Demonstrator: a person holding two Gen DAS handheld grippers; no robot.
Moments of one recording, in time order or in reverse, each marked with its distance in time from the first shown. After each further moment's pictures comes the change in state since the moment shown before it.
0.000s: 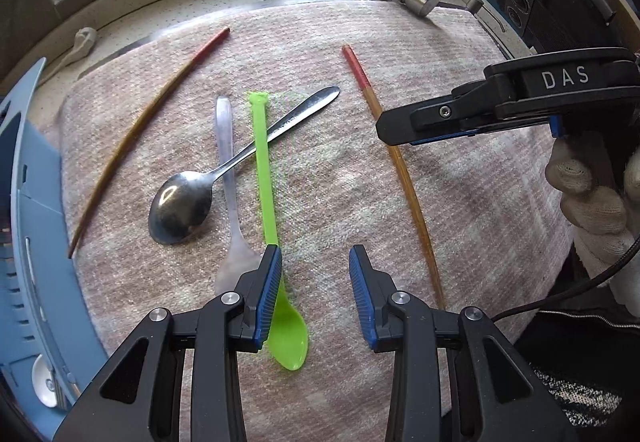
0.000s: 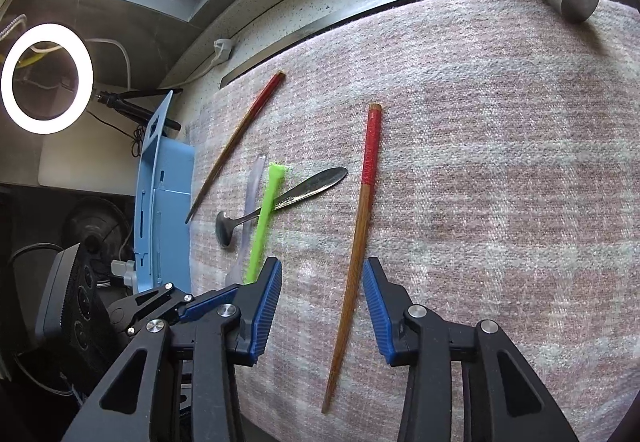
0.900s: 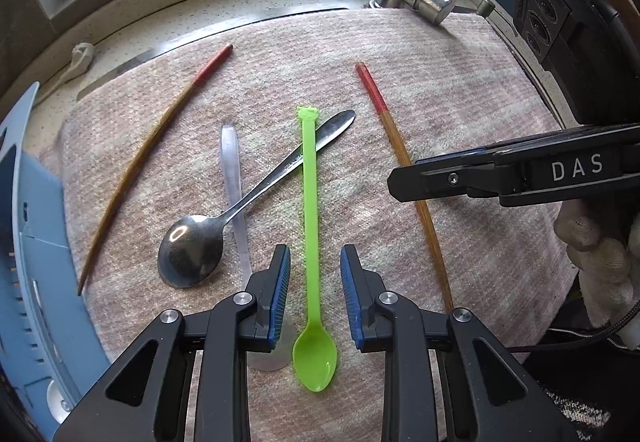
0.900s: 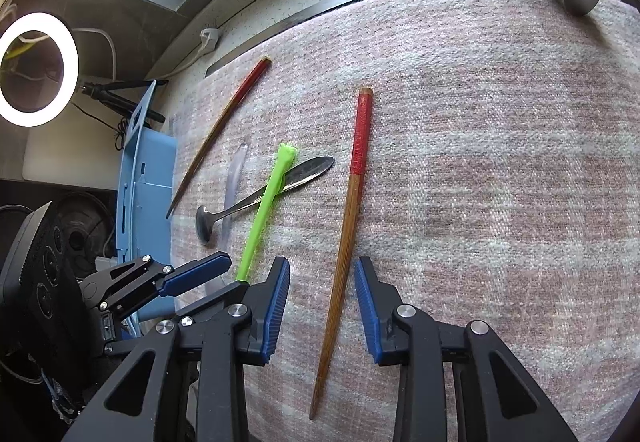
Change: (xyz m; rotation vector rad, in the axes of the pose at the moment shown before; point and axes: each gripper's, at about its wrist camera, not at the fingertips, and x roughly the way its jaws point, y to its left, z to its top) left arm 0.019 -0.003 0.031 0.011 0.008 0.025; right arm 0.019 0.004 -0.005 -0.014 0.008 -0.051
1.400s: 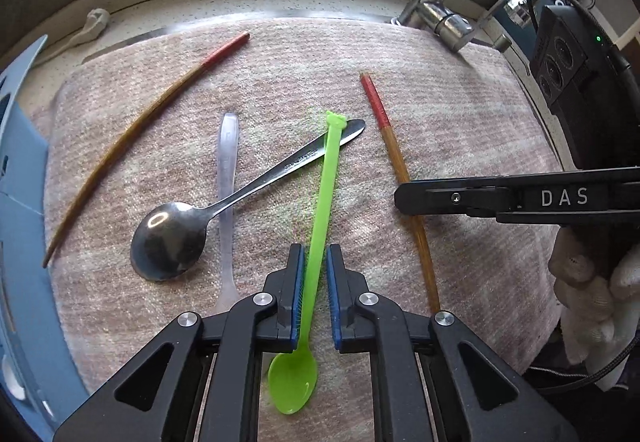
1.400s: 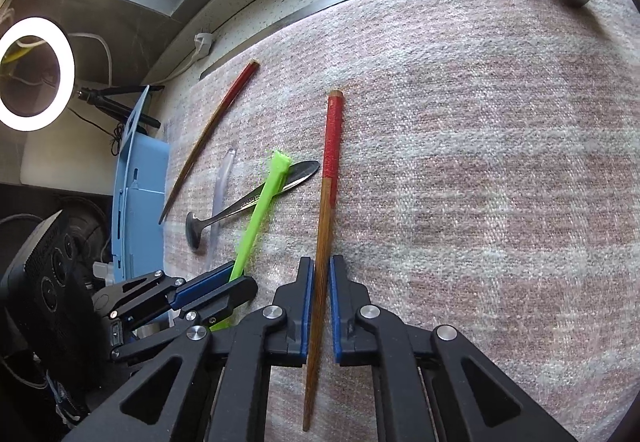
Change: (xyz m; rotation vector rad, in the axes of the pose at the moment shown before) left arm 0.011 0.008 -0.002 -0.173 -0.081 -0.056; right arm 0.005 -0.013 -0.003 0.027 -0.025 0.018
